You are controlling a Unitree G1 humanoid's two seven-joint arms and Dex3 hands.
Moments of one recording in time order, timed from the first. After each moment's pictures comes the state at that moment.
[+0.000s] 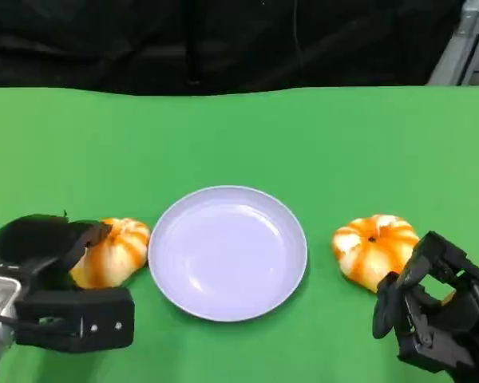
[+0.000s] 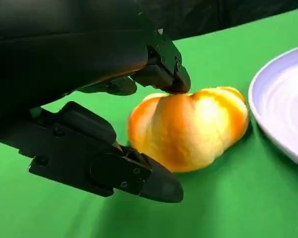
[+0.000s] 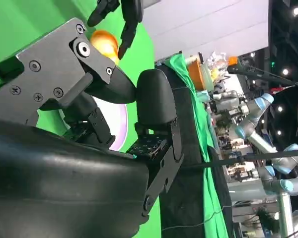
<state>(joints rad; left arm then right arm) -0.37 0.48 -0.35 0.60 0.86 -0.15 0.06 0.24 0.06 -0.02 -0.17 0.38 -0.09 0.32</state>
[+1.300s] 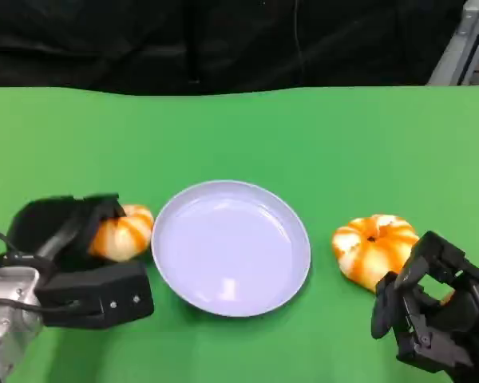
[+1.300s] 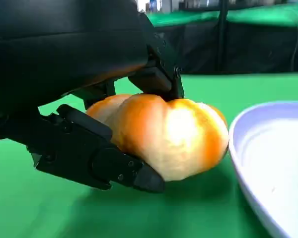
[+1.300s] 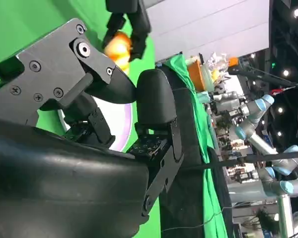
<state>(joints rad) -0.45 0.43 -0.38 0.70 0.71 -0.21 0.31 0.24 0.07 -0.02 -0.17 0.37 -0.09 0.32</state>
